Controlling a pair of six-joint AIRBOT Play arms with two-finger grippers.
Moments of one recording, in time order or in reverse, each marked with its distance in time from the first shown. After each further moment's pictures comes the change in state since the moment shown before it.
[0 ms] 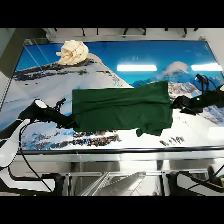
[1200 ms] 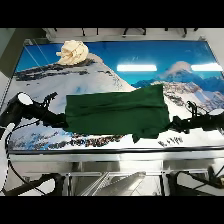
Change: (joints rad) left arm 0.025 0.241 0.035 0.170 -0.193 -0.039; right arm -0.130 -0.016 -0.394 0.167 -0.110 -0.216
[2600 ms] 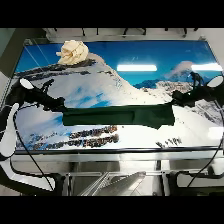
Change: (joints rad) left arm 0.043 -0.362 0.397 -0.010 0.021 -0.016; right arm 0.195 -0.200 0.518 -0.187 -0.057 0.285
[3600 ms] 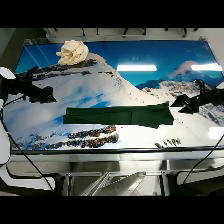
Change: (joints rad) left arm 0.047 0.125 0.148 0.018 -0.076 -0.086; right arm -0.186 -0.135 0.039 0.156 0.219 -0.190
